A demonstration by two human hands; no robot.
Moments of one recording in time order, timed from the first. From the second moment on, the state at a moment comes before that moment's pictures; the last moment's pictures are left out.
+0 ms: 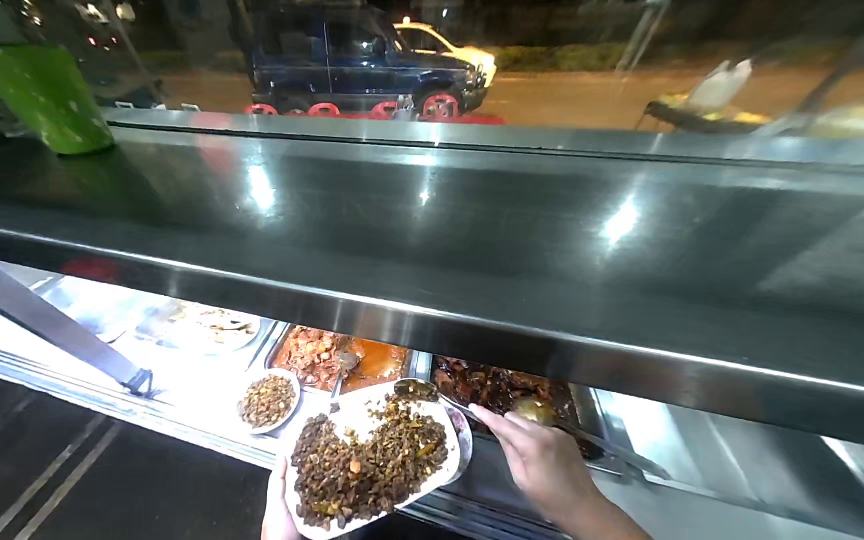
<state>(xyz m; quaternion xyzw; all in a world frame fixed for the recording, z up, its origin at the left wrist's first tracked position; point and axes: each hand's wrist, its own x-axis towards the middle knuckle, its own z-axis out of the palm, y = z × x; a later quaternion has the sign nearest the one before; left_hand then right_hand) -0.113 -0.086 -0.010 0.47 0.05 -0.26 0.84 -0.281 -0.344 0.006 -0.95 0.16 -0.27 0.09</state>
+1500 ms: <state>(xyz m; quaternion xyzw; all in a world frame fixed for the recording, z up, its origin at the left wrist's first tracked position) -0.108 -0.036 -0.026 0.48 0.06 -0.07 0.87 -0.308 -0.326 0.016 -0.85 0.35 0.04 0.39</state>
